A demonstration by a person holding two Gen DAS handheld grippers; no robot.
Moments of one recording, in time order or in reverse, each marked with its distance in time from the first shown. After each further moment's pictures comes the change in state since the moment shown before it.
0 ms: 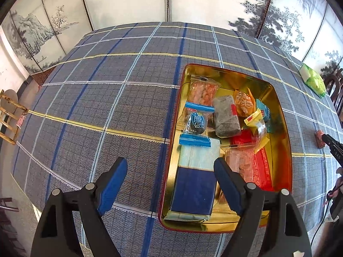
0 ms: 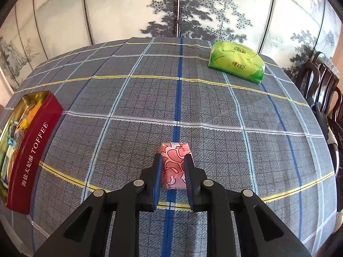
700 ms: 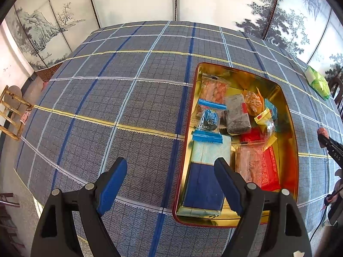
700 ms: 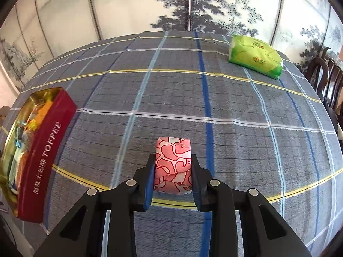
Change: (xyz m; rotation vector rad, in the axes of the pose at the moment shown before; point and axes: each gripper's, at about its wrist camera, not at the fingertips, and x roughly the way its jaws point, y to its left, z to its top) left arm -0.003 0.014 -0.006 -0.023 0.001 0.029; right arm 0.001 0.052 0.007 -0.017 0.021 0.091
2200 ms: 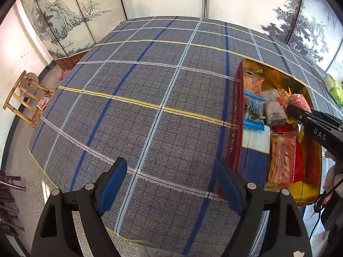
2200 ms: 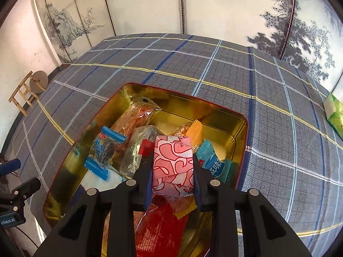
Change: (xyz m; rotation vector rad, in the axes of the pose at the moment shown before) left arm -0.008 0.049 -0.024 -0.079 0.011 0.106; right arm 0.027 0.215 0.042 -0.225 0.034 0.190
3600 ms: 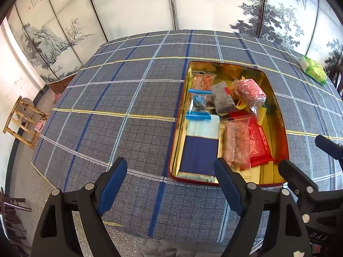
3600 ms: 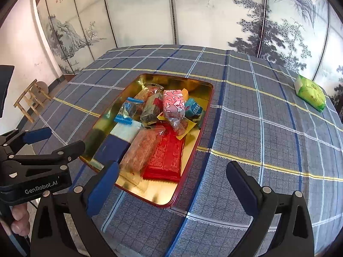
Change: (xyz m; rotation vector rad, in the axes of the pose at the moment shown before) left arm -0.047 -0.068 -0.029 0.134 -0.088 -0.015; right arm -0.110 0.006 -0.098 0.063 -0.066 -0.018
